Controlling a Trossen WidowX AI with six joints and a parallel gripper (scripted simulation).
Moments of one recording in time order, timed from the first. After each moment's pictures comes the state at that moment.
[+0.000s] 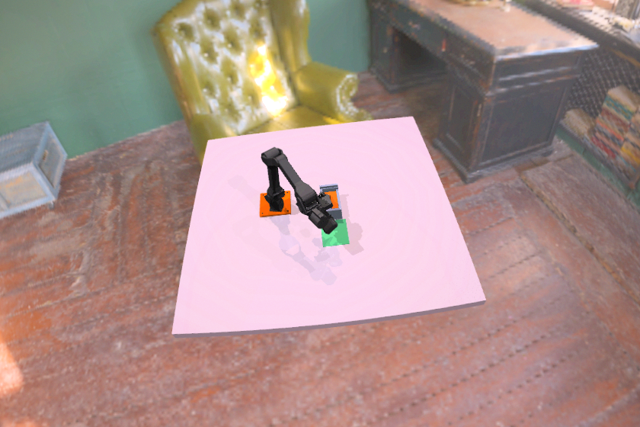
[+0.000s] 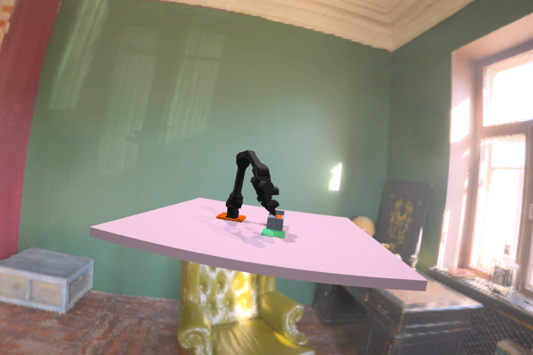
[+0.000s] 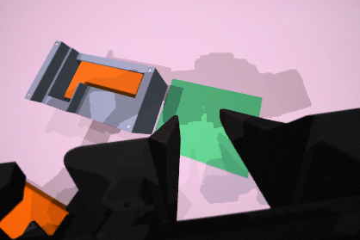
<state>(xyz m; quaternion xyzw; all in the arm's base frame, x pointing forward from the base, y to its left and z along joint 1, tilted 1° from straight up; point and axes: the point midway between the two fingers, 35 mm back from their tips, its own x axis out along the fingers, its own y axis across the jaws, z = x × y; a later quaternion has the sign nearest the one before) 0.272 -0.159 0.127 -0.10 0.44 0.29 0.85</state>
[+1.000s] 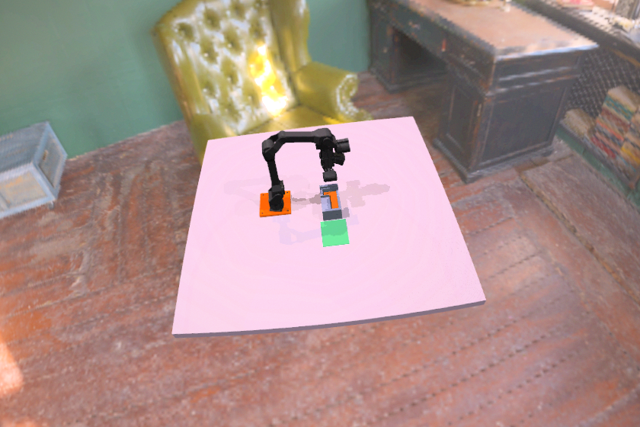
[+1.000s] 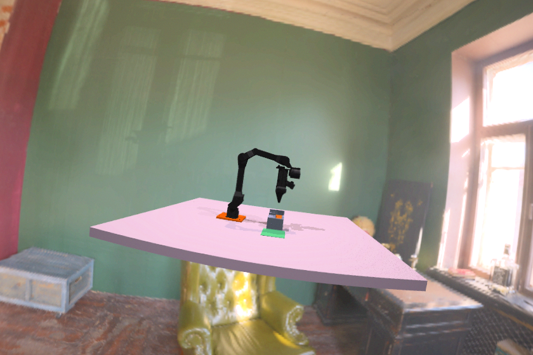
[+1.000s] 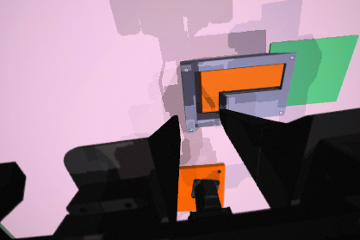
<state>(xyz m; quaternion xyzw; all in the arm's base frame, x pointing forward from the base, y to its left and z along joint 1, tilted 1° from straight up) 0.261 0.069 0.172 -0.06 0.70 0.09 0.71</state>
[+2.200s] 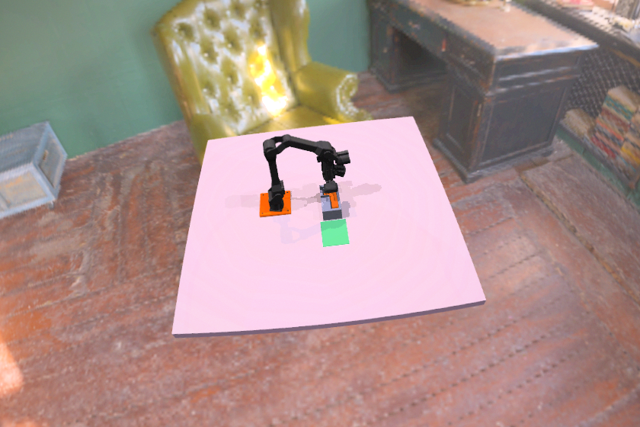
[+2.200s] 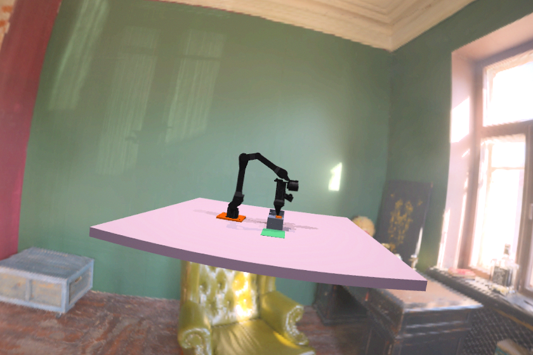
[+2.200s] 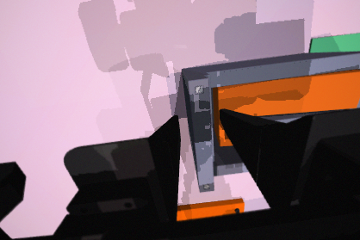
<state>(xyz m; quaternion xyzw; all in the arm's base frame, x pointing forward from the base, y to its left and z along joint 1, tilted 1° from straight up) 0.266 0.074 0.093 -0.06 0.69 0.07 0.72</state>
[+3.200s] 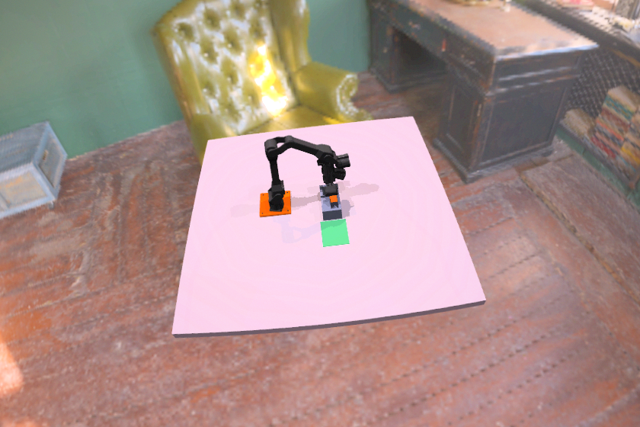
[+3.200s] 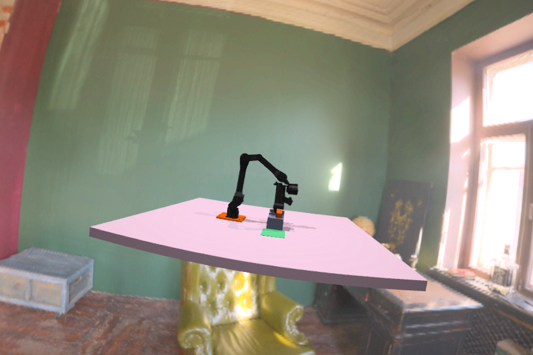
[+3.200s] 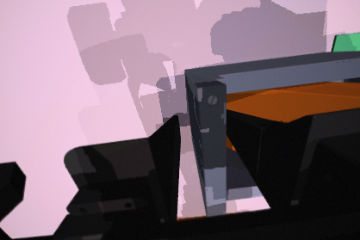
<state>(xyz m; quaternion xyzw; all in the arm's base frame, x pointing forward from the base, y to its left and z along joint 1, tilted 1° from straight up) 0.266 0.075 0.071 -0.06 0.69 0.07 0.72</state>
